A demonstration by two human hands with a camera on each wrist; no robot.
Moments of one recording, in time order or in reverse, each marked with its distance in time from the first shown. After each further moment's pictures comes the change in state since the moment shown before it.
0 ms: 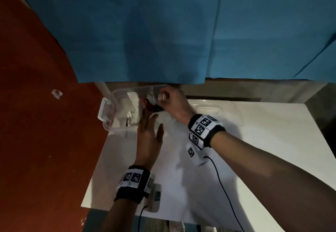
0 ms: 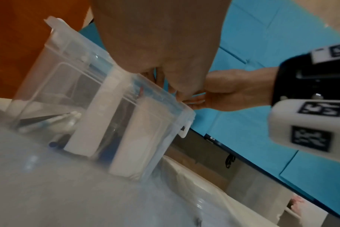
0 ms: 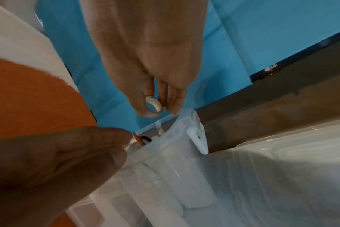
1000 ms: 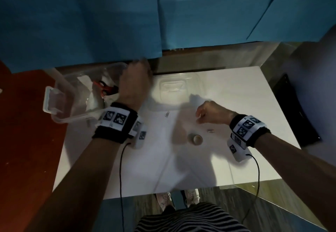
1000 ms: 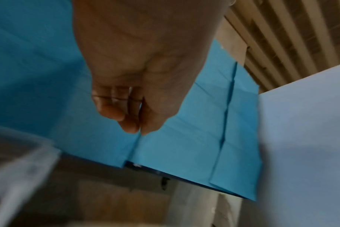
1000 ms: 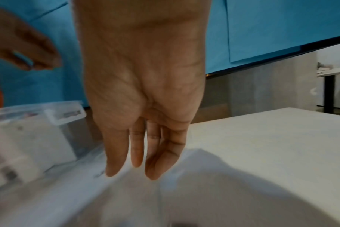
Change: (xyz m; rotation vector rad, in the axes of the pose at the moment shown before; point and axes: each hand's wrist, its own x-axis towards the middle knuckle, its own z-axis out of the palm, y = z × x) left_hand 0.093 0.119 0.026 0.299 -0.208 0.106; right_hand -0.148 0.158 -0.145 -0.378 -0.496 0.471
